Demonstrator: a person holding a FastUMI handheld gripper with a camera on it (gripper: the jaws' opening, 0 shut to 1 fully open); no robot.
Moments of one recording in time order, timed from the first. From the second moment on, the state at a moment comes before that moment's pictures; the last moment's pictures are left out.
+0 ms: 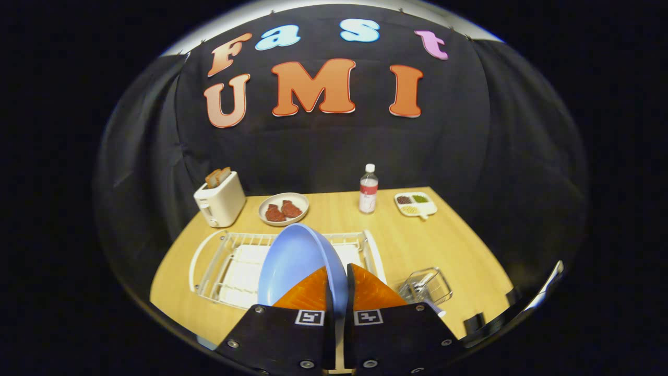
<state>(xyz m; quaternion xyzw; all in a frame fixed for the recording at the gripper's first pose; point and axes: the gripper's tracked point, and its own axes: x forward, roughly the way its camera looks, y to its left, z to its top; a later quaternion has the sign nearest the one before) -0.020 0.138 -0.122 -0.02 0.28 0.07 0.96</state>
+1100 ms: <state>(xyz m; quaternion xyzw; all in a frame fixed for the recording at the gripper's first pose) -0.123 0.109 -0.306 0.25 0.45 0.07 0.86</state>
